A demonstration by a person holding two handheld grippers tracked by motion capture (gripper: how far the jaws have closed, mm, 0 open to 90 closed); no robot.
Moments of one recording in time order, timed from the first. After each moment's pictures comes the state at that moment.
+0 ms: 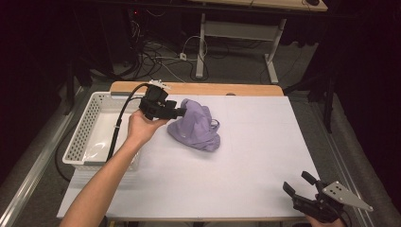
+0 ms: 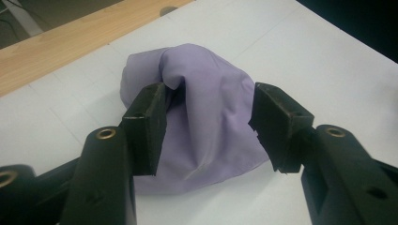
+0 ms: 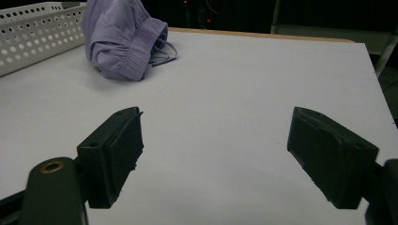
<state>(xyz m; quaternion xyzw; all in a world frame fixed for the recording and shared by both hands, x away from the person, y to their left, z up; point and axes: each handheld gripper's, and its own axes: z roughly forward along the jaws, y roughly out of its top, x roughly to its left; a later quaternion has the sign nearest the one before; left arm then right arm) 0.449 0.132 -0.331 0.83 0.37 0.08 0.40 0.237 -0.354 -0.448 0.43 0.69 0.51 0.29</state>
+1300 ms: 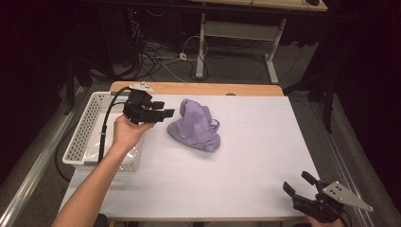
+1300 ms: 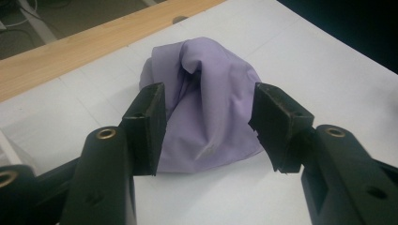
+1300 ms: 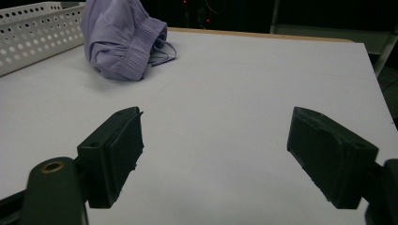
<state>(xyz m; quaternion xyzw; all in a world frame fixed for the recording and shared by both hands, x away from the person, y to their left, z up) 0.425 0.167 -0.327 0.81 0.39 0.10 0.43 0.237 -0.354 -0.448 0.43 0.69 0.50 0.29</state>
